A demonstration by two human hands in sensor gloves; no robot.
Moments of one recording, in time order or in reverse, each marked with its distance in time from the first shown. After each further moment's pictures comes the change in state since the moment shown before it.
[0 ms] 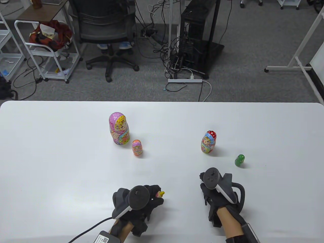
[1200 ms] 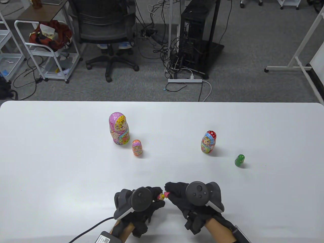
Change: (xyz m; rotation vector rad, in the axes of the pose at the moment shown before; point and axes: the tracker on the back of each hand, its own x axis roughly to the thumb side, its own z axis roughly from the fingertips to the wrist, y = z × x) left_hand 0.007 -0.003 0.000 -0.013 -0.037 -0.033; right_hand 0.077 -0.017 0.055 -0.095 -0.612 -0.383
